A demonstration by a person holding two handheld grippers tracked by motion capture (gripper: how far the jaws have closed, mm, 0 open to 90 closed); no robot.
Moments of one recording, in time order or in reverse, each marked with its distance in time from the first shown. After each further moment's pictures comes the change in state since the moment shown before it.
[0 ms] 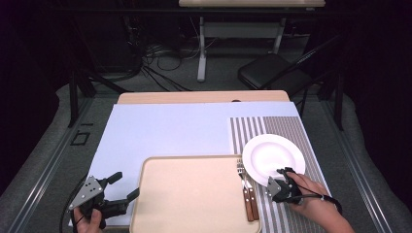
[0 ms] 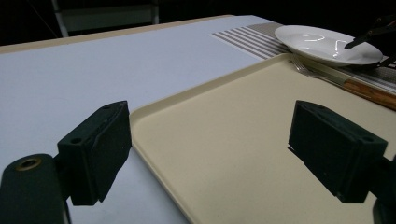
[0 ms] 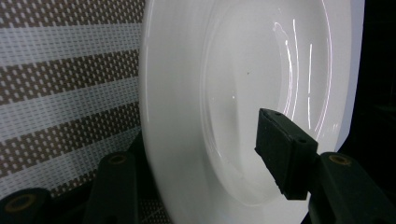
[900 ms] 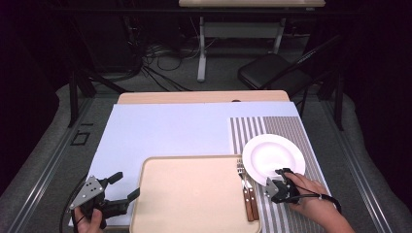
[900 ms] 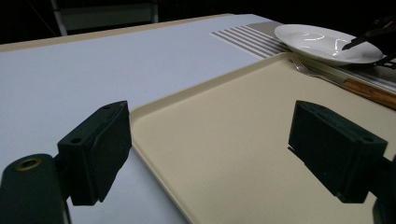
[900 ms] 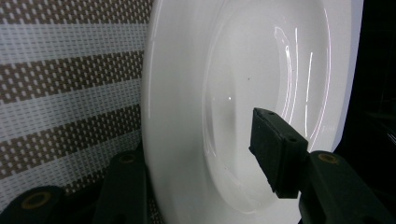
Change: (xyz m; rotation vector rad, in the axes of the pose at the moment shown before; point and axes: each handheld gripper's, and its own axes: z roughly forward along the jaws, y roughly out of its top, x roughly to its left) left arm 0.000 0.000 0.001 0.005 -0.007 0.004; right arm 0.000 0.005 0.000 0.051 0.008 -0.066
